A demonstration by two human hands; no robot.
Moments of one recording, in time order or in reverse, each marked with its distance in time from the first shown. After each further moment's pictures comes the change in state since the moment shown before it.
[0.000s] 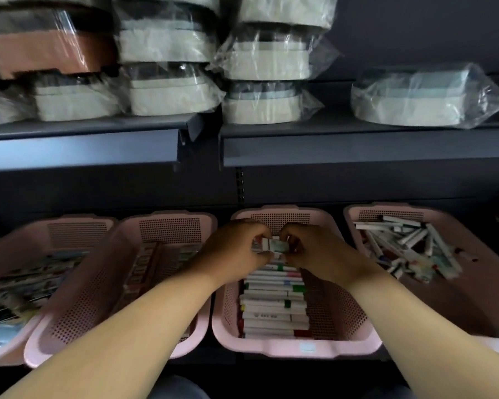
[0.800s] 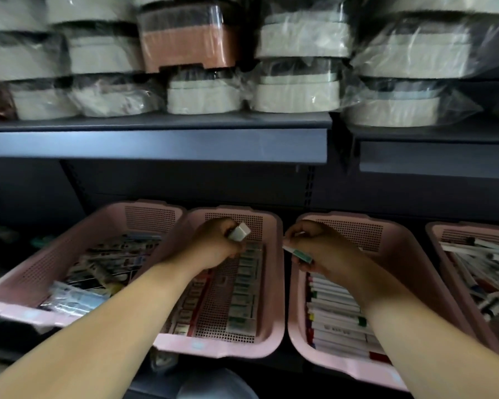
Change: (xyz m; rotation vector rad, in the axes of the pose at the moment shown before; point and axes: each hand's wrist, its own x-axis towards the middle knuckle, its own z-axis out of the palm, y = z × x) left_hand -0.057 -0.131 -0.076 -0.229 0.070 -0.469; right_hand 0.068 -0.104 0.057 0.913 -0.112 0.336
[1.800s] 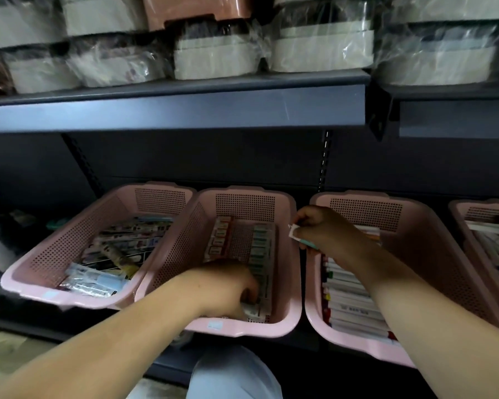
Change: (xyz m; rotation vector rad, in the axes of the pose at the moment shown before) left_hand -0.066 -0.019 0.019 0.641 -0.577 0.217; right_hand 0.015 0.018 0.015 -0.318 0.019 -0.195
